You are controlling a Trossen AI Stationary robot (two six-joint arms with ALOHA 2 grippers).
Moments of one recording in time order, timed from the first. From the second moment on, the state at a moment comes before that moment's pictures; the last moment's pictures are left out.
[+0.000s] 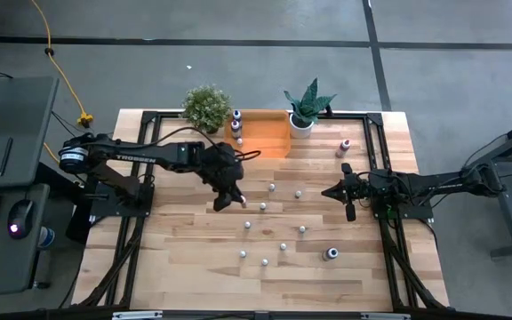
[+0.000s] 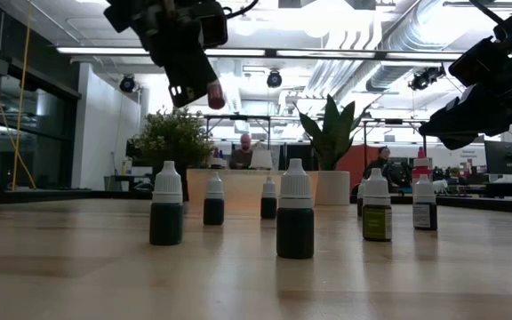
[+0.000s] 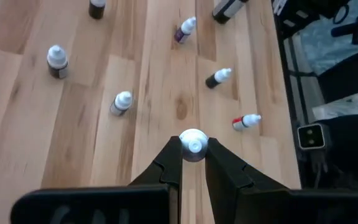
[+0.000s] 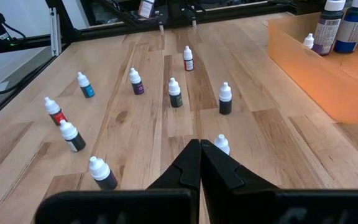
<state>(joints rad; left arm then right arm) 0.10 1.42 1.02 -0.38 0.43 -0.24 0.02 0.34 0.01 0.04 0.02 0.16</state>
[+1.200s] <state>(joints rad) 0.24 1.43 1.02 -0.27 -0.51 -1.06 0.02 0.34 0.01 0.04 0.02 0.16</state>
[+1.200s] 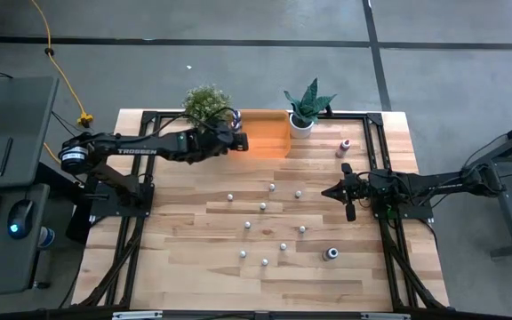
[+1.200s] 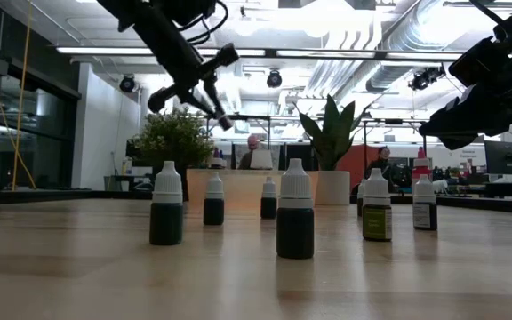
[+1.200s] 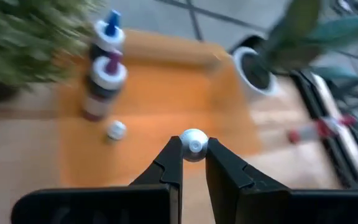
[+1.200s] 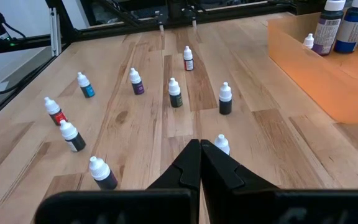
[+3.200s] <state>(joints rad) 0.26 1.95 1.34 -0.68 -0.67 -1.24 0.02 0.34 0.01 0.04 0.02 0.16</state>
